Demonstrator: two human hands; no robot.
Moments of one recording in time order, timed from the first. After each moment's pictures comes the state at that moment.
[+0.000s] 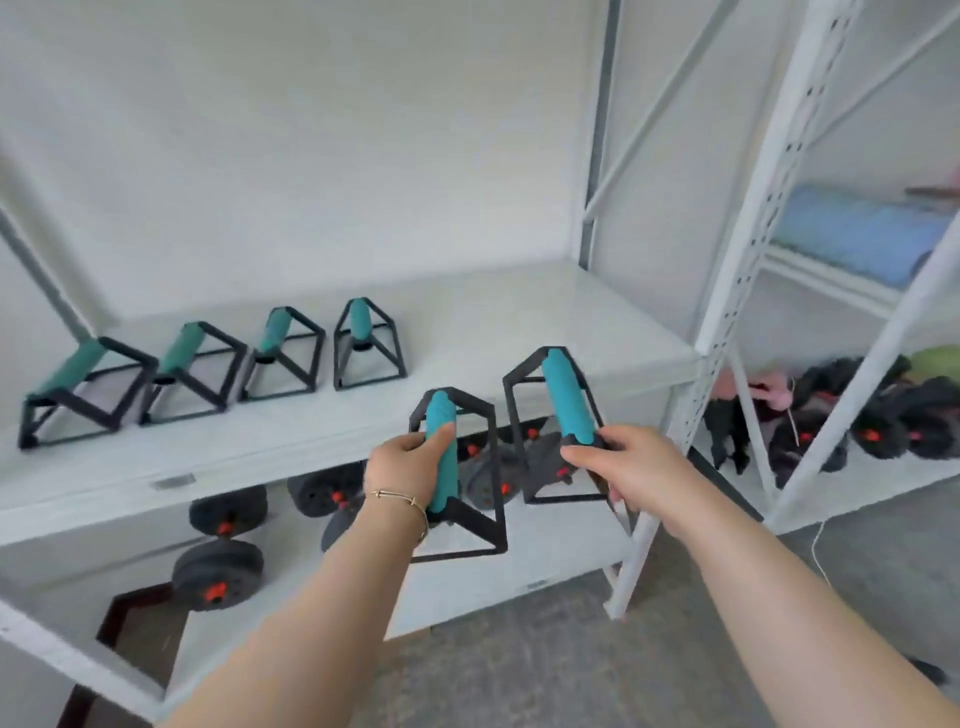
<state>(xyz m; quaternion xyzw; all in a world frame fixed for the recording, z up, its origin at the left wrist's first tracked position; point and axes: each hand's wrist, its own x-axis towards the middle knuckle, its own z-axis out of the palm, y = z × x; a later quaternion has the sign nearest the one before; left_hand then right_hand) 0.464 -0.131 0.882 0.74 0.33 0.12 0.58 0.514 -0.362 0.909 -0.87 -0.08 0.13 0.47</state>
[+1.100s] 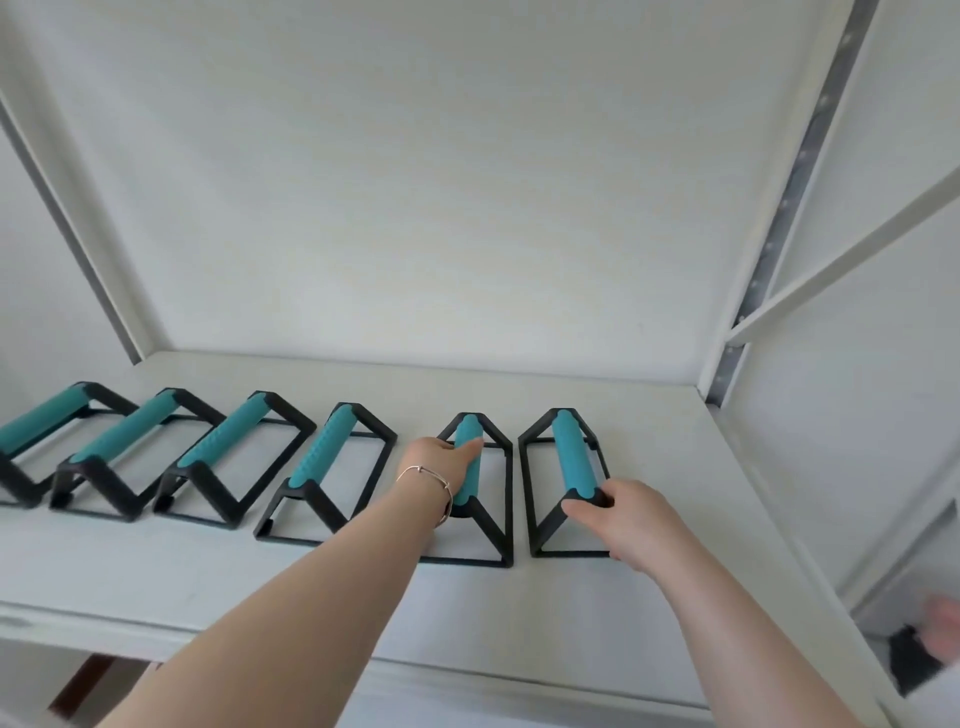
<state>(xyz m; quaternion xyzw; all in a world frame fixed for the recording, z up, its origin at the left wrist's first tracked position) 0.809 -0.075 0.898 0.72 0.47 0.12 0.50 0.898 -0.276 0.889 -0.91 -0.21 0.17 0.32</state>
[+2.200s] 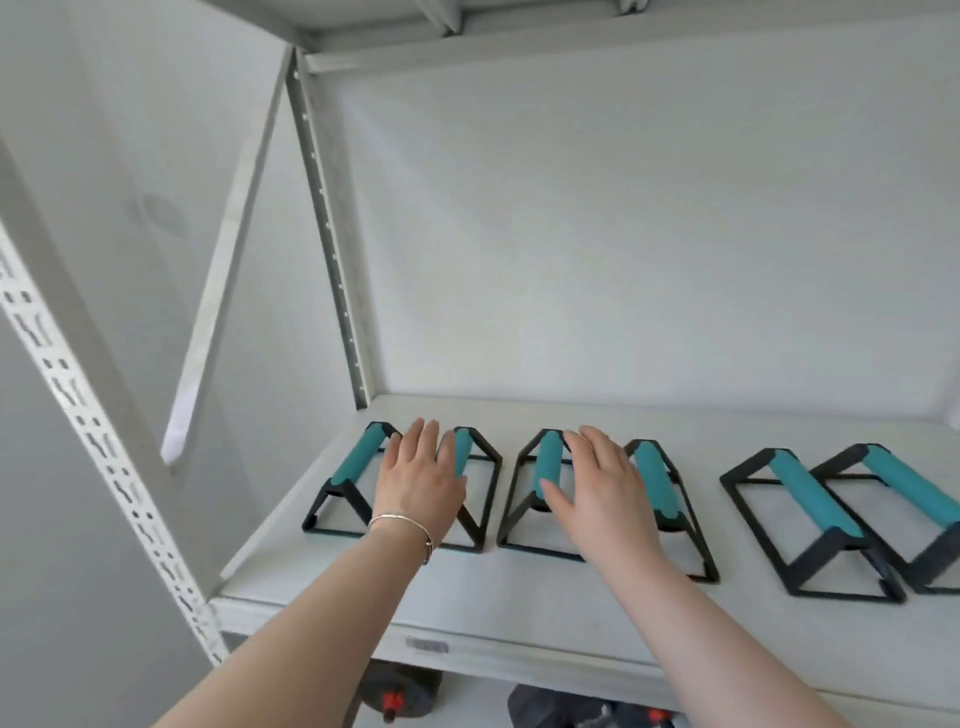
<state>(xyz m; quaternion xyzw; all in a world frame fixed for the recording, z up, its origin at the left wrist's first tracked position) 0.503 0.243 0.926 0.94 0.30 0.15 -0.08 0.624 0.070 0.914 -0.85 -0.40 -0.19 0.28</state>
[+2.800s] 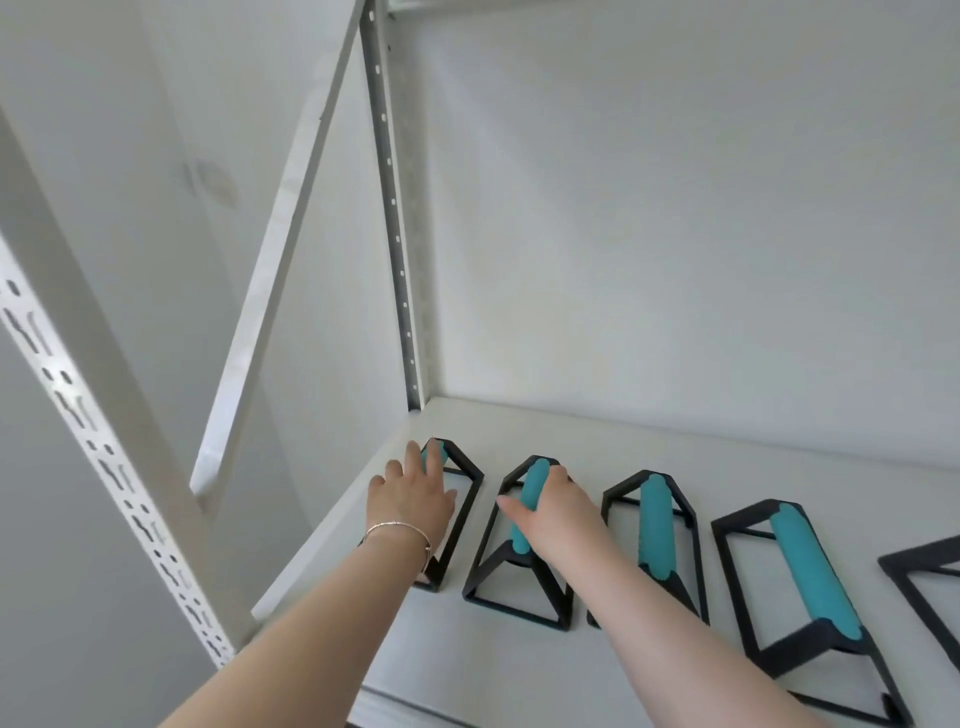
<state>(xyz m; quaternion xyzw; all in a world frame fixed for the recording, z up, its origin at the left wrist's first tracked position) 0.507 0.384 0.886 0.90 0.43 0.05 -0.05 0.620 0.249 0.899 -0.90 -0.33 0.12 0.26</state>
